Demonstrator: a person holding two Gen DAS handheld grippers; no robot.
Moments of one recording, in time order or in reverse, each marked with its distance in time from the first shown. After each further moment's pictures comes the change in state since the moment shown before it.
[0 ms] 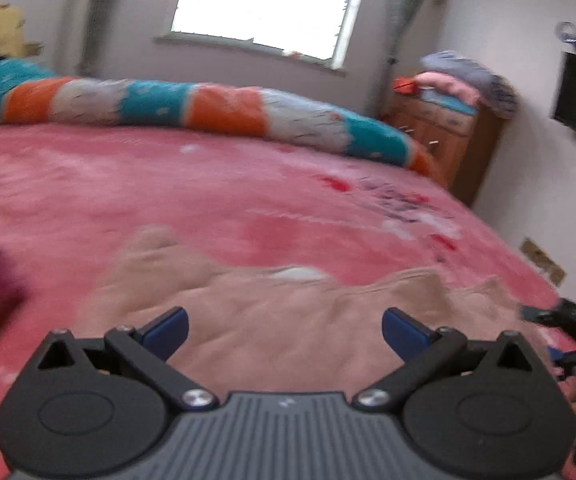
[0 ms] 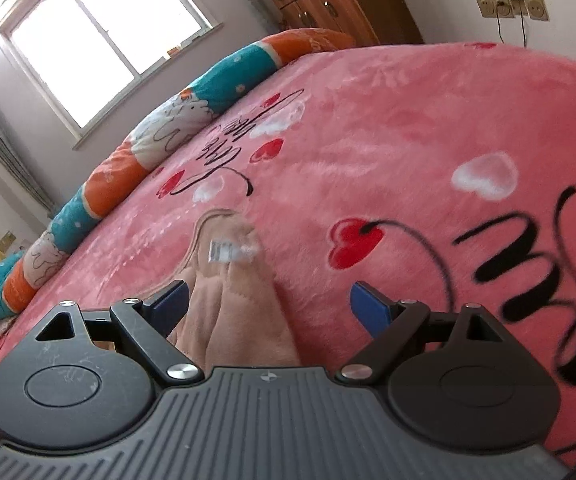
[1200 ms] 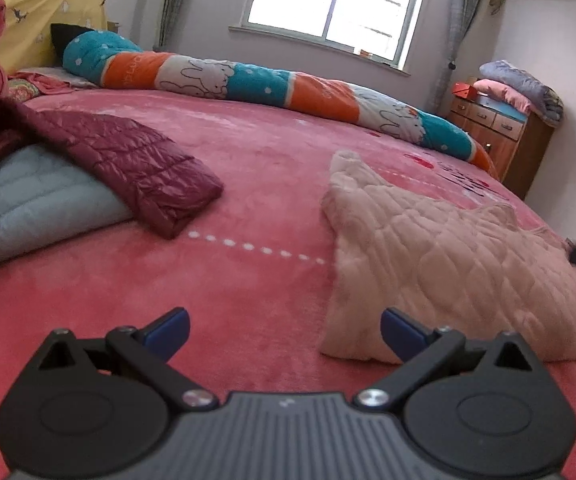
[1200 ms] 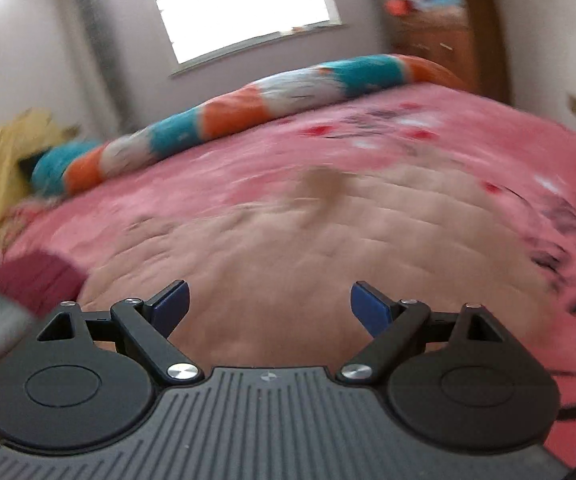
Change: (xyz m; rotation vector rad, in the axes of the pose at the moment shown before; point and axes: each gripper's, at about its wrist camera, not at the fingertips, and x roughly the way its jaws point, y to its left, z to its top) left arm -0.117 0.123 -0.094 -0.058 -0.007 0.130; right arm -0.091 0.188 -0.150 -0.430 0.024 0.105
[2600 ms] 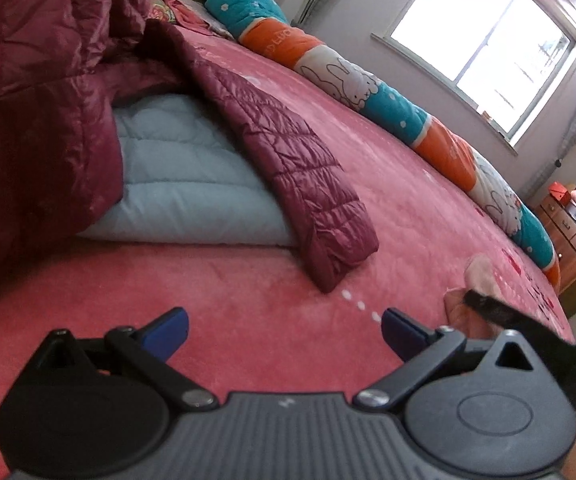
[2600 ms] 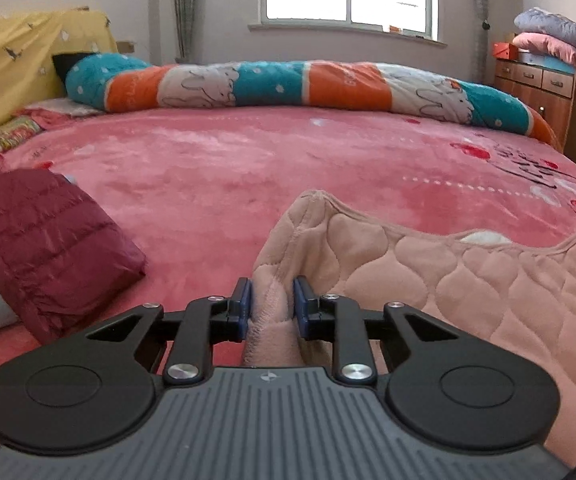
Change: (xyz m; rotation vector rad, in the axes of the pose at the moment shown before) left arm 0.011 0.120 0.034 -0.427 0.027 0.131; right arm 0.215 0.199 -0.007 -0.291 0.046 -0.004
